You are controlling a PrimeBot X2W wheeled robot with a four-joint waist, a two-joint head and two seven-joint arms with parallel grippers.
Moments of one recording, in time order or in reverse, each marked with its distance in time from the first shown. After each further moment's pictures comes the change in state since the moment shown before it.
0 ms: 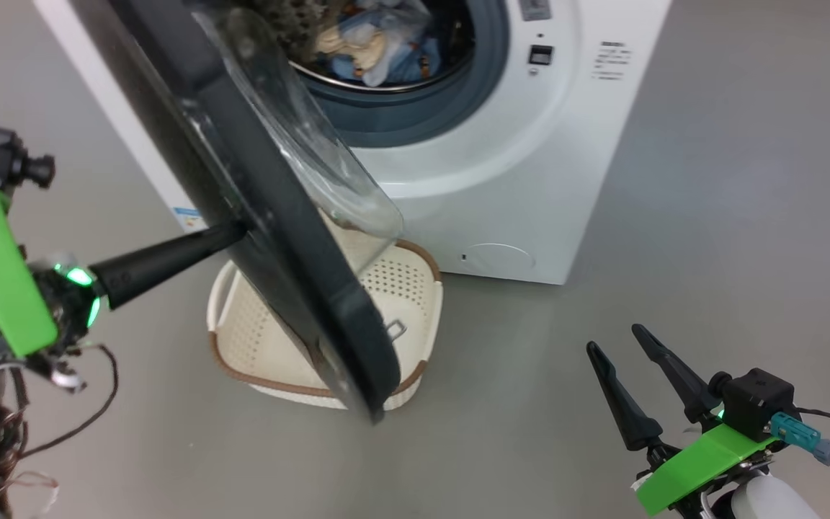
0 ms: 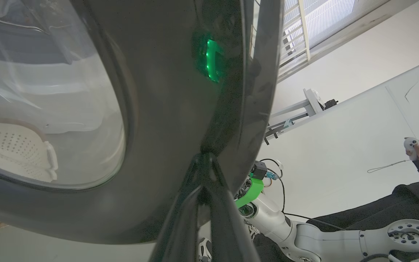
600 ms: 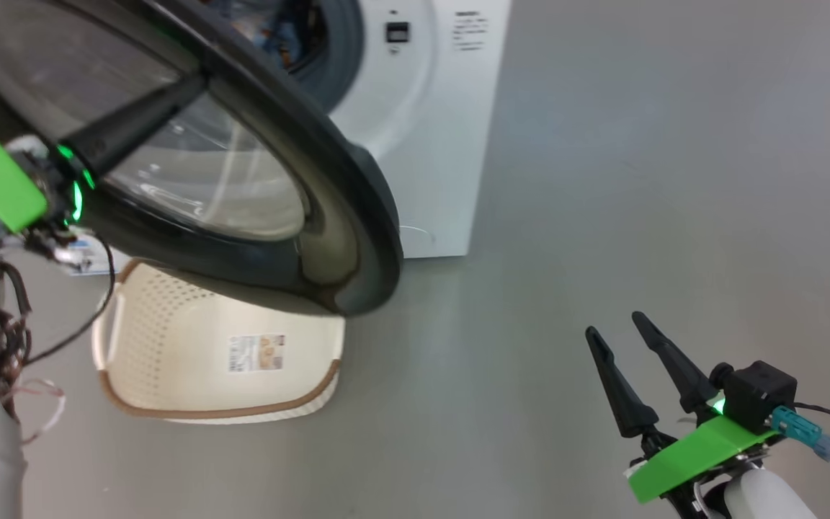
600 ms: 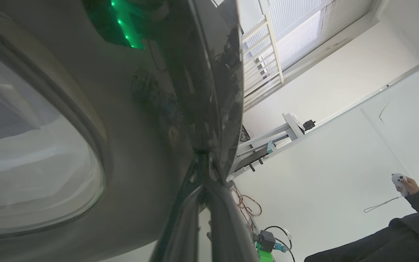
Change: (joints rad) left arm -0.230 -0.062 -0.016 0.186 0.098 0.000 -0.226; right arm -0.003 0.052 -0.050 -0.015 -0.017 0.000 0.000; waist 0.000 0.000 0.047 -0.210
